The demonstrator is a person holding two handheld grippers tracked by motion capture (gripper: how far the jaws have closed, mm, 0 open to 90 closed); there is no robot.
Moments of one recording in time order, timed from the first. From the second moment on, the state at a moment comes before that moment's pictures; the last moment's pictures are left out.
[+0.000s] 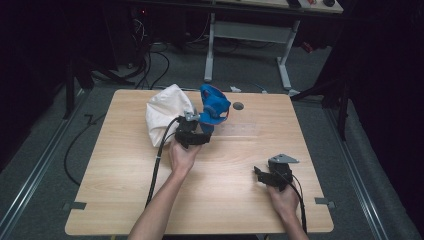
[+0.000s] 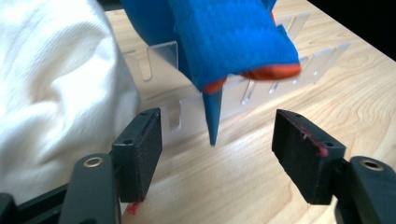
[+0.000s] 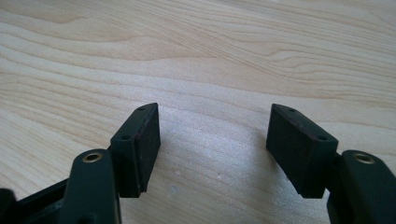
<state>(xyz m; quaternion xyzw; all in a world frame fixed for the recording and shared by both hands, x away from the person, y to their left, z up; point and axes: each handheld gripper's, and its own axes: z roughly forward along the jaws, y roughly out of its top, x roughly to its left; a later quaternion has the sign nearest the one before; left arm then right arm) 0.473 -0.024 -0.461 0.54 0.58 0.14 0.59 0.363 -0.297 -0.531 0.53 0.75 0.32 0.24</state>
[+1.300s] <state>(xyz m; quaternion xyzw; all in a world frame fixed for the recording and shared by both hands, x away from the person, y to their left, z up) 0.372 0.081 -0.530 0.57 0.57 0.18 0.56 0.363 -0.297 -0.531 0.53 0.75 0.32 0.24</state>
